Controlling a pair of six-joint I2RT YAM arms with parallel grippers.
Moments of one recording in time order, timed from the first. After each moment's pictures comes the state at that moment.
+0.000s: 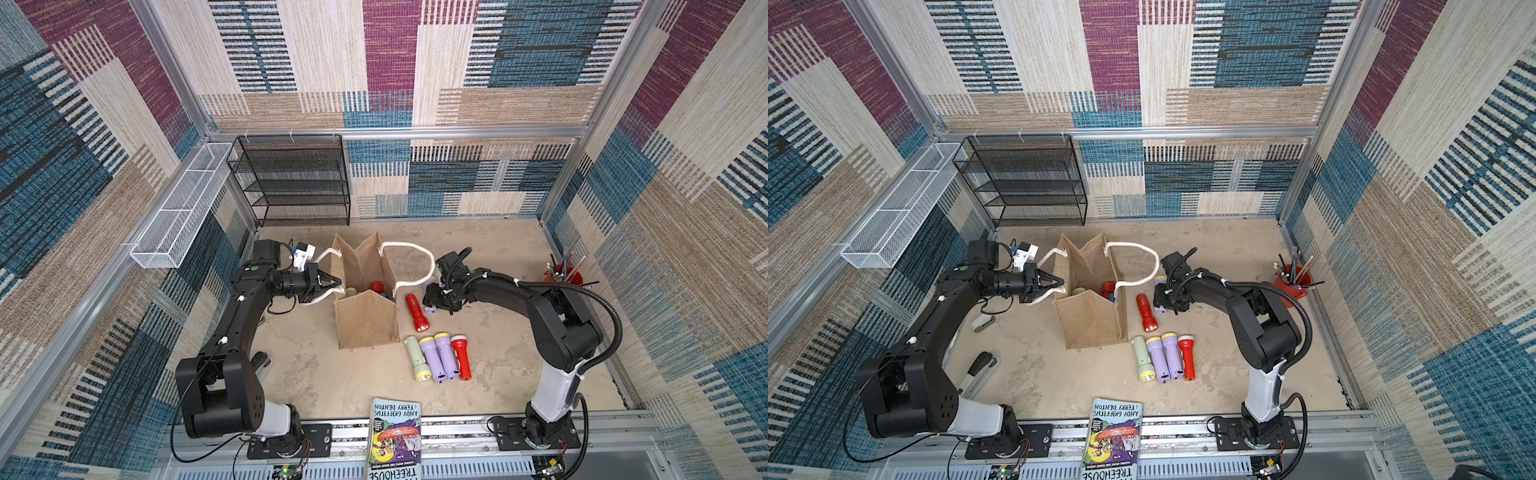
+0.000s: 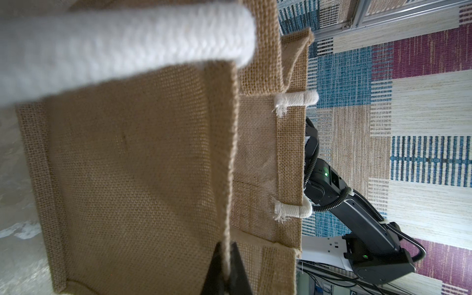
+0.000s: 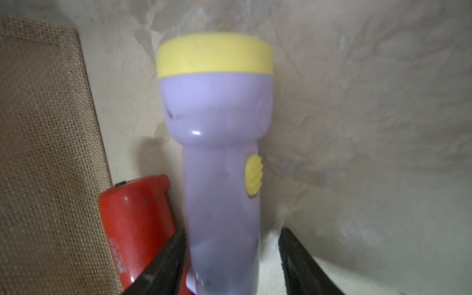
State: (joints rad) left arm 0.10 1.45 1.16 -0.81 1.04 -0.31; right arm 0.48 1.87 1.18 -0.45 -0.16 0.59
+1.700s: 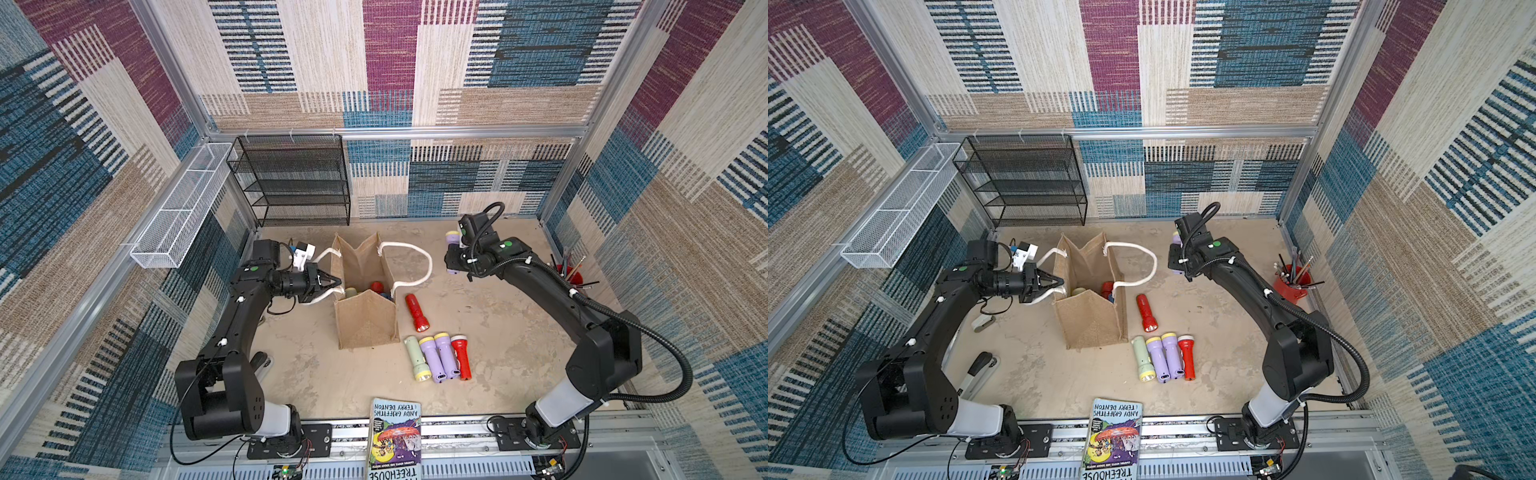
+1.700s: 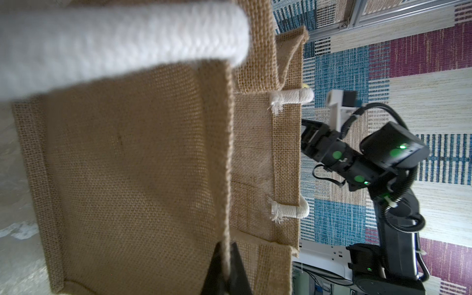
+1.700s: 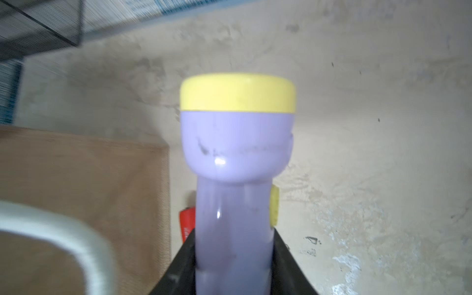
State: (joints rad) left arm 0.10 1.44 1.16 -0.81 1.05 -0.31; right arm 0.44 1.62 1.53 -0.72 0.04 0.47
